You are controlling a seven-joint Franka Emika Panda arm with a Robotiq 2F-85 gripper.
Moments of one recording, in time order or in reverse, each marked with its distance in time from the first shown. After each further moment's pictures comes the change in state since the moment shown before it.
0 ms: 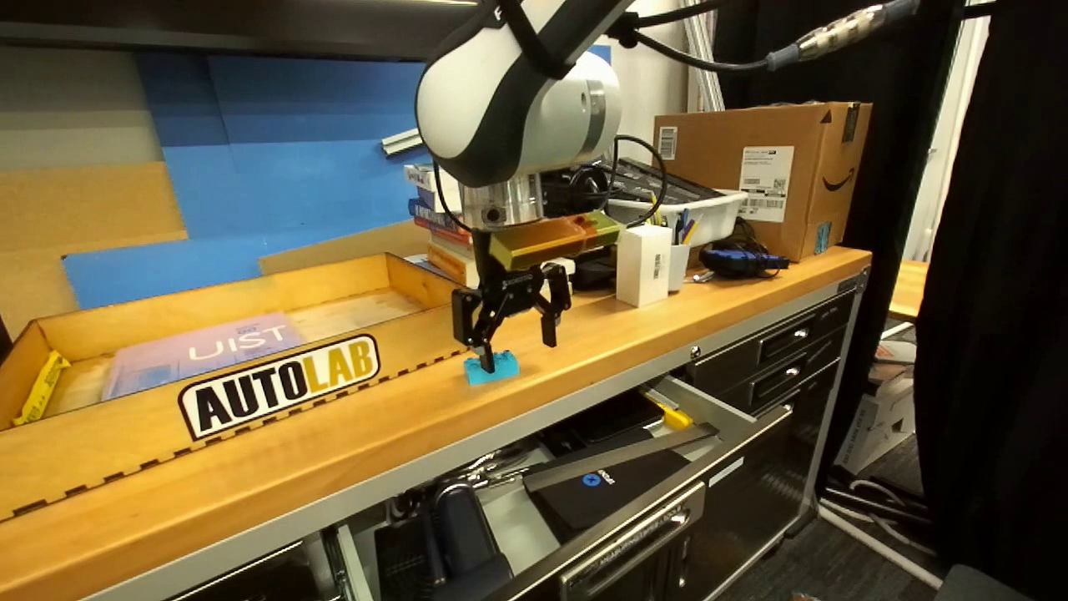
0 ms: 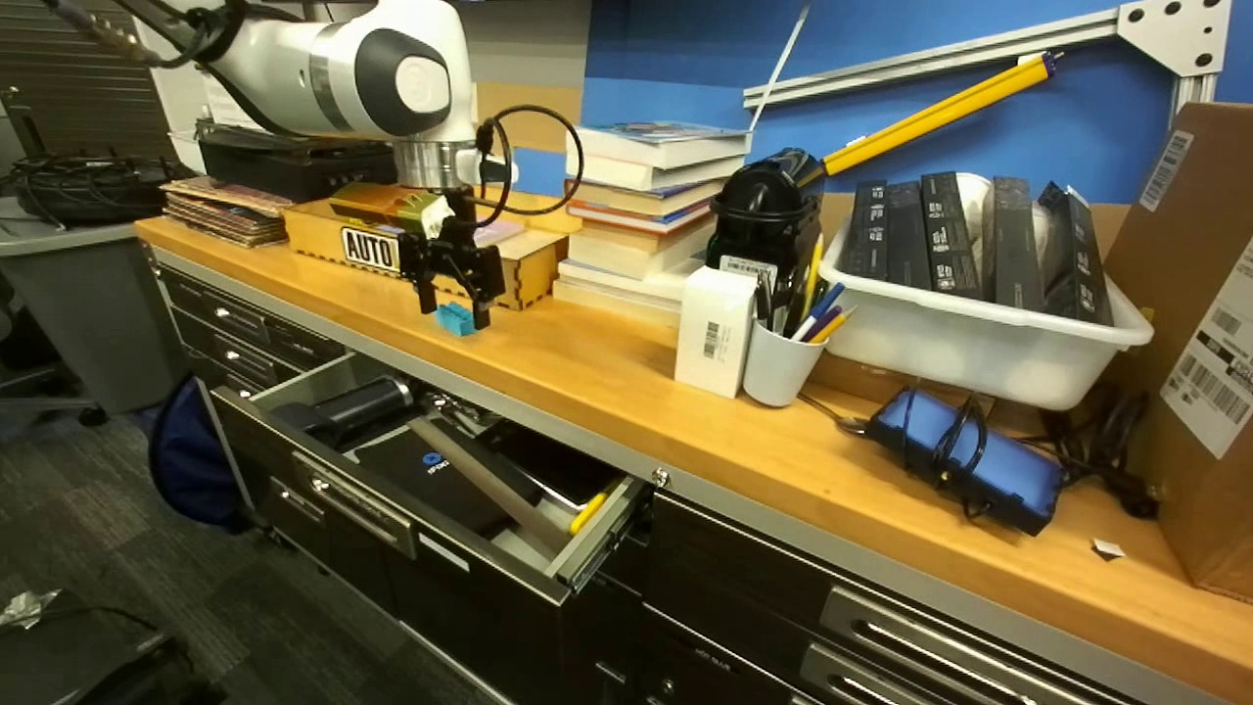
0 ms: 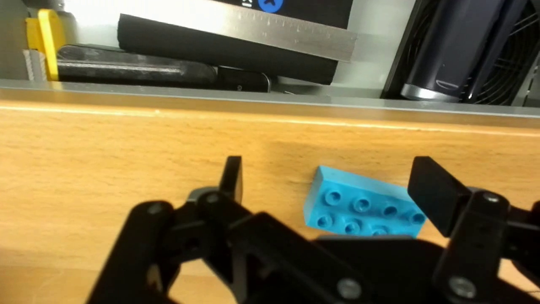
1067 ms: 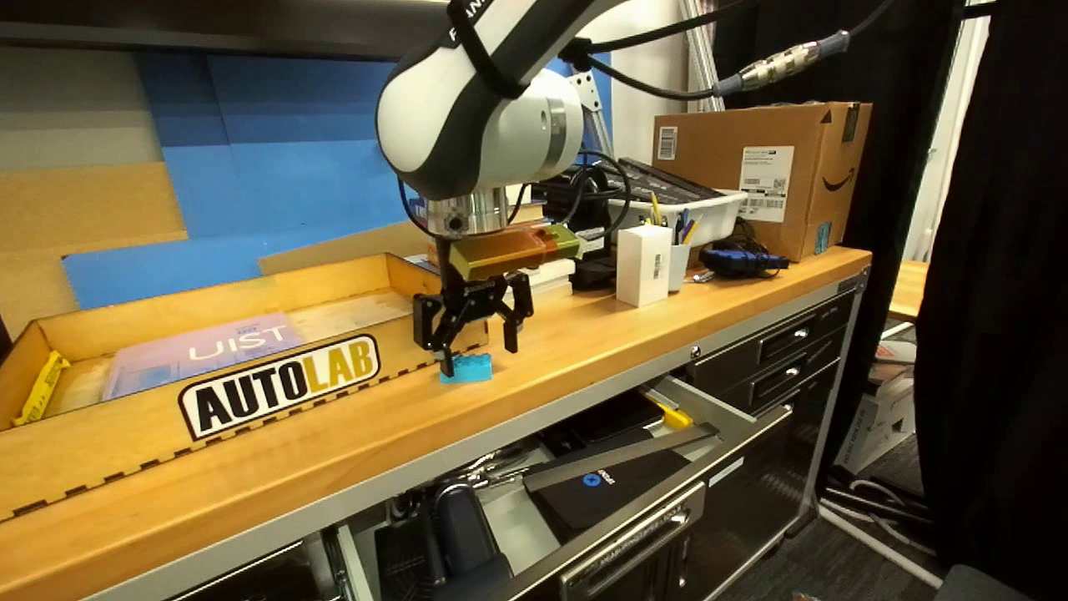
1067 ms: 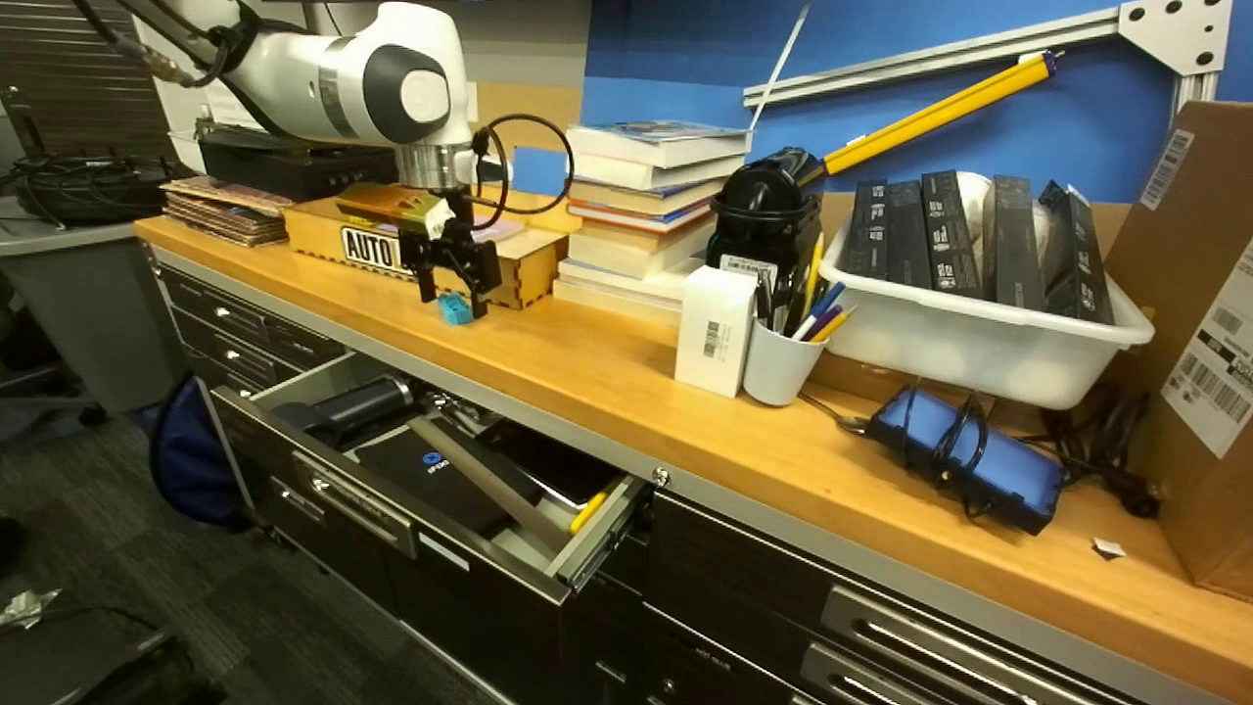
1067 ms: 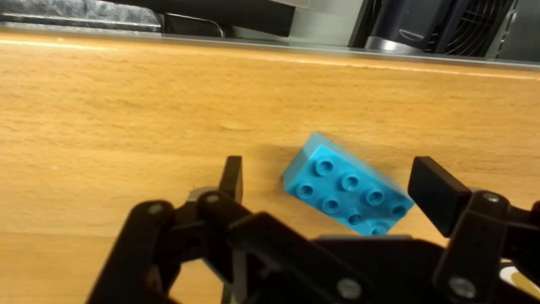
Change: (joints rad) arm 0.025 0.083 0.017 0.089 0.024 0.045 -0.001
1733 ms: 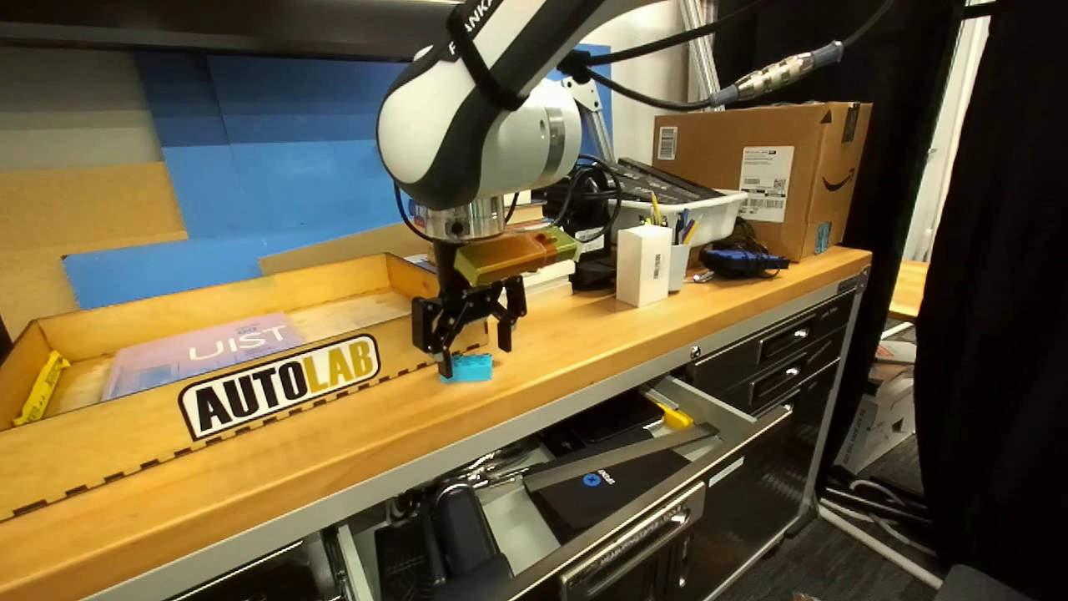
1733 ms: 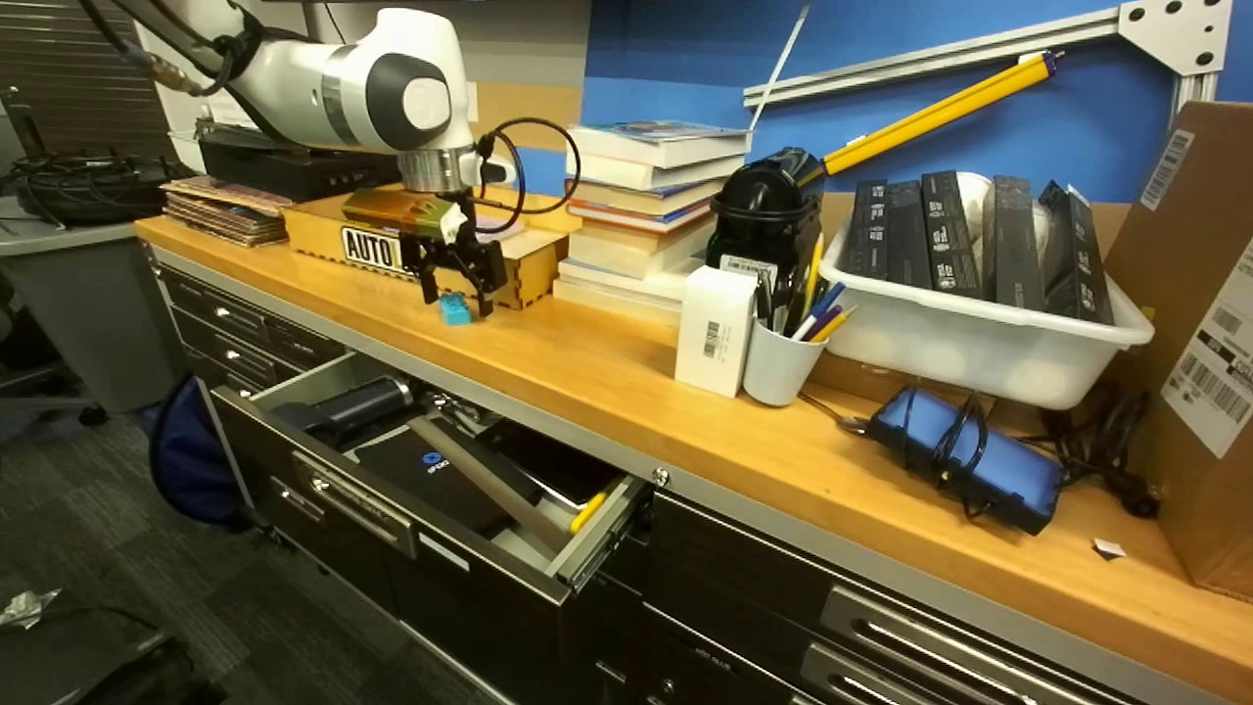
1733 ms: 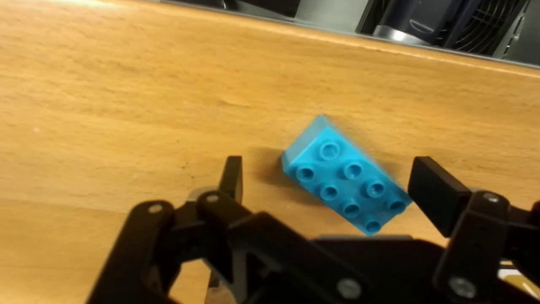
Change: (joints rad) arm -0.002 0.015 0.002 0.001 -0.014 0.046 -0.078
